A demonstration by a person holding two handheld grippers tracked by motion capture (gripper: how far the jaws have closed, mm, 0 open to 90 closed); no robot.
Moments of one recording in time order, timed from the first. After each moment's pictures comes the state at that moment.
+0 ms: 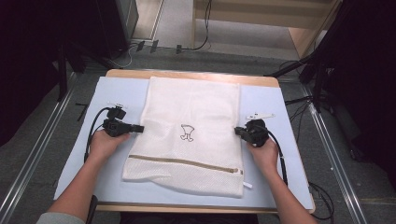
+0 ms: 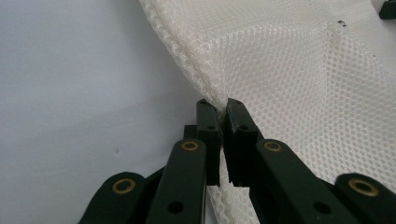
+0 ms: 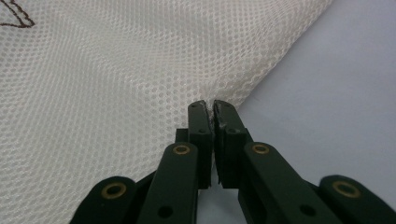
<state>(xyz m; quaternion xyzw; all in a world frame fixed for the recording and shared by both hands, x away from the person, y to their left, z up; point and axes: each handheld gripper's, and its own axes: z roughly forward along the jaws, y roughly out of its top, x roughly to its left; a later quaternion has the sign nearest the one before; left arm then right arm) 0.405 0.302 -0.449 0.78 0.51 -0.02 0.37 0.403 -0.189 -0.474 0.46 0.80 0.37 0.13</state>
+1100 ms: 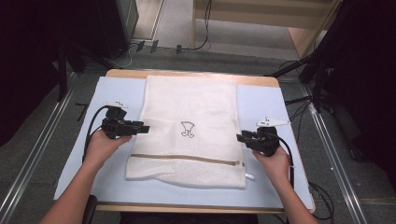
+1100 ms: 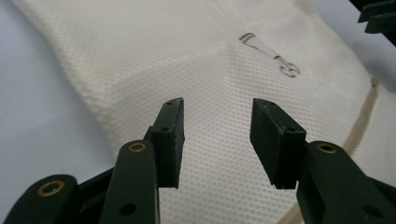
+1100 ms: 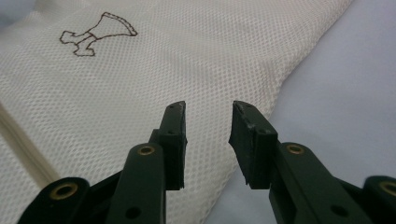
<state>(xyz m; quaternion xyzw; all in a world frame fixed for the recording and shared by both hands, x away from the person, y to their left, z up) 0.373 0.273 -0.406 0.80 0.44 0.01 0.40 0.354 -0.207 -0.443 0.43 0.79 0.43 0.11</state>
